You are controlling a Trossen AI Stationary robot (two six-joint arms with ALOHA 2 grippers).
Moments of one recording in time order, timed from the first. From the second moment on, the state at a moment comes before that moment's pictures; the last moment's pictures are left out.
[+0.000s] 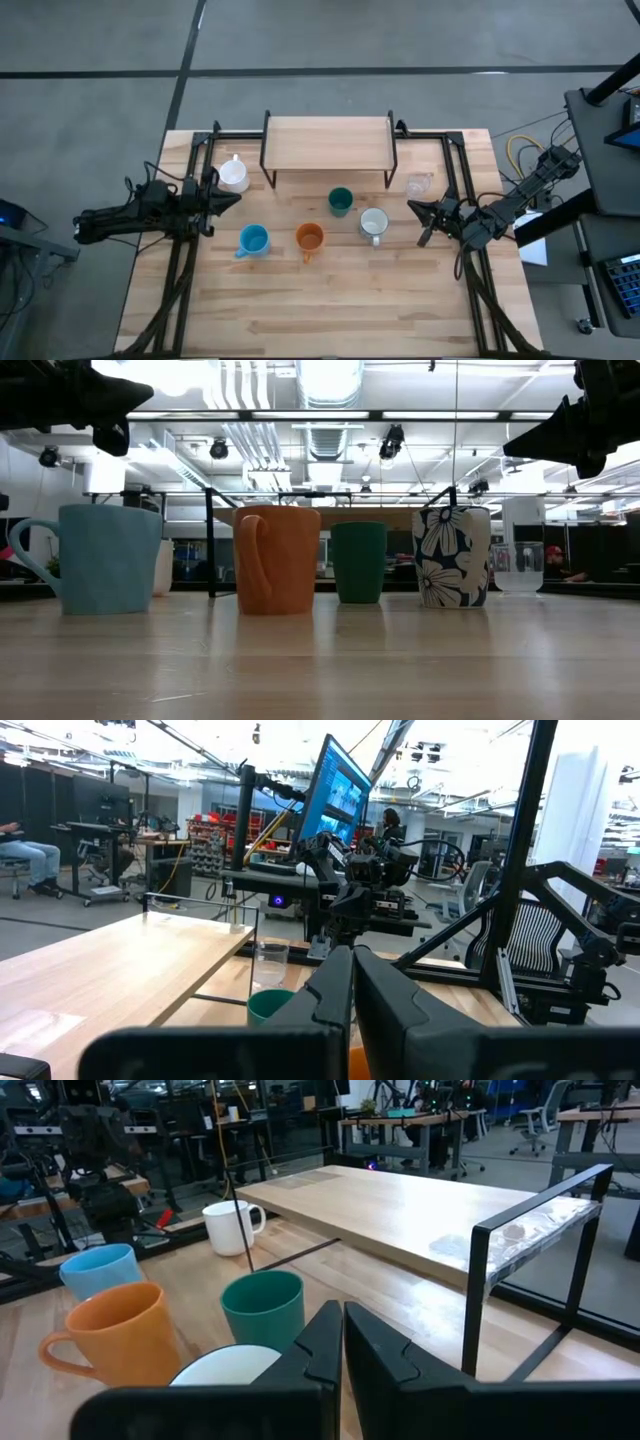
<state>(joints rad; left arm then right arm) 0.10 0.05 0.18 0.00 0.02 -0.12 0.66 0.60 0.19 0.11 1.23 0.40</state>
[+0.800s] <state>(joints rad) 0.10 0.06 0.18 0.48 0.01 -0.18 0.52 0.60 0.26 0.25 1.22 0.66</state>
